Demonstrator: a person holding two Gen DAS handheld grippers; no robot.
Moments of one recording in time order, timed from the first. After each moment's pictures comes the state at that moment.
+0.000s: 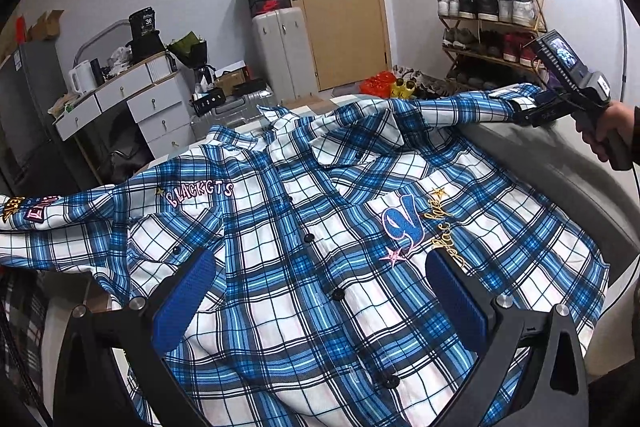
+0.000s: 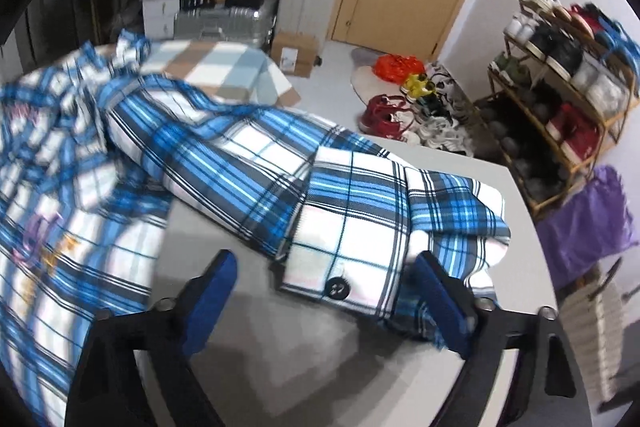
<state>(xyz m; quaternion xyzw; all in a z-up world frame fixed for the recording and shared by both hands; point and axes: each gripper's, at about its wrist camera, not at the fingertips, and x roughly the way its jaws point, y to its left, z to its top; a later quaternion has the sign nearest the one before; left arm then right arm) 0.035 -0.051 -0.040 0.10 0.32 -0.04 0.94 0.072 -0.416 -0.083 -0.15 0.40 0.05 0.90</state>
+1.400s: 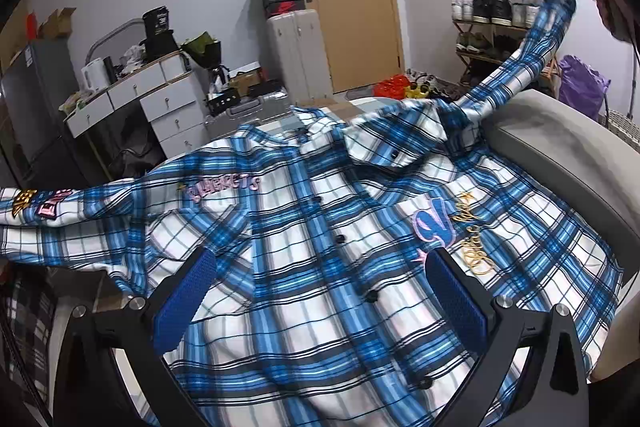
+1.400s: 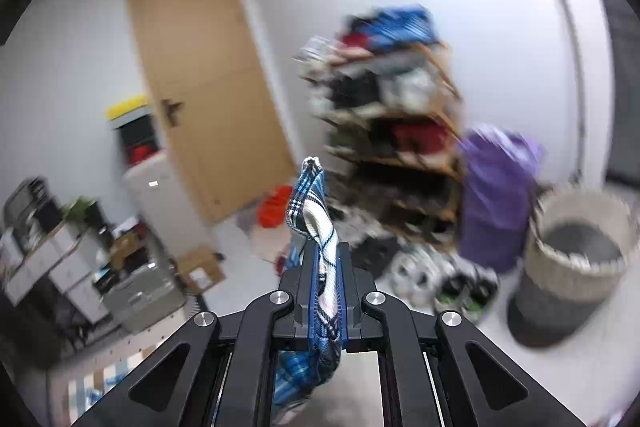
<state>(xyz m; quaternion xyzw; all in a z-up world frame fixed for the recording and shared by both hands) 0.037 -0.023 -0.038 0.09 0.31 -0.02 0.95 0.054 -0.558 0.161 0.17 0.16 -0.16 0.96</state>
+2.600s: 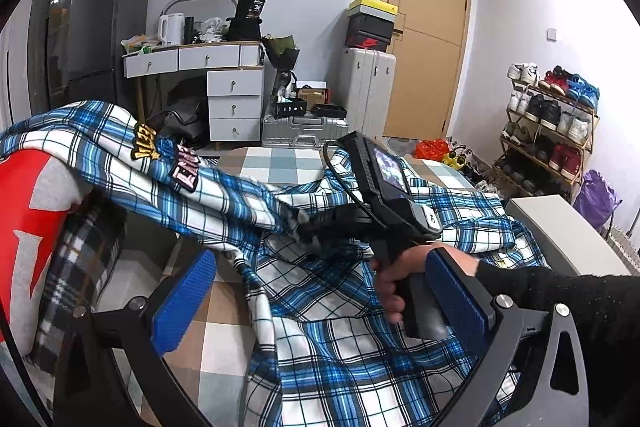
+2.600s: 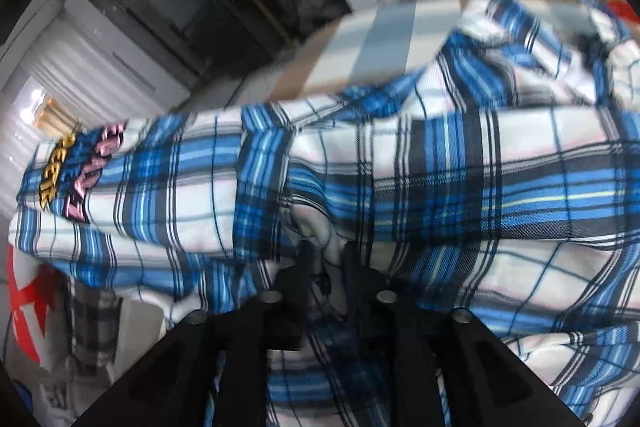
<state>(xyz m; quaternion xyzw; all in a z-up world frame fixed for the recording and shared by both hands) -0.002 0.119 0.004 -0.07 0.25 0.02 0.96 0.087 0.058 -0.128 0.06 0.49 0.38 0.78</state>
